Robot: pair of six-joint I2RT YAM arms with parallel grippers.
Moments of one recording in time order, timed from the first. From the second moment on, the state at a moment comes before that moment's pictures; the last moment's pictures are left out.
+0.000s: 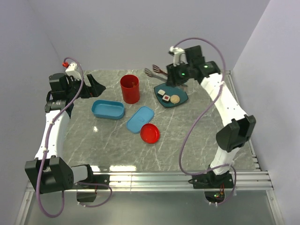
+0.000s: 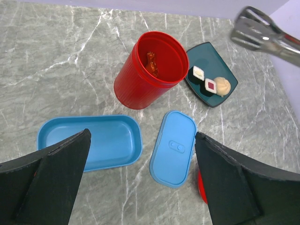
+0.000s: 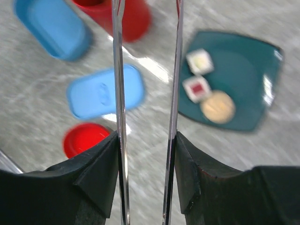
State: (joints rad) left arm 0.15 1.22 1.12 -0.28 0.59 -0.22; right arm 0.39 1.80 1.95 -0.89 -0.33 -0.08
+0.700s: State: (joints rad) left arm 0.15 1.22 1.12 -0.28 0.61 -0.21; right arm 0.15 1.70 1.64 -1.08 -0.22 -0.38
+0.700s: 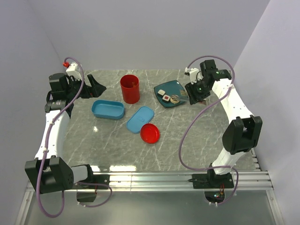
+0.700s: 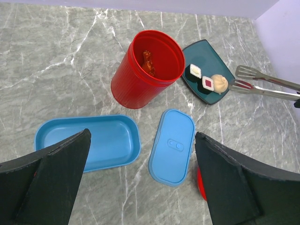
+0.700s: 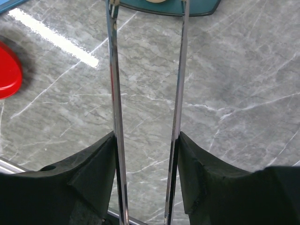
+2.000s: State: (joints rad) left arm 0.15 1.22 1.12 -0.28 0.61 -0.21; right arm 0.15 1.84 1.66 -1.04 -0.20 -0.38
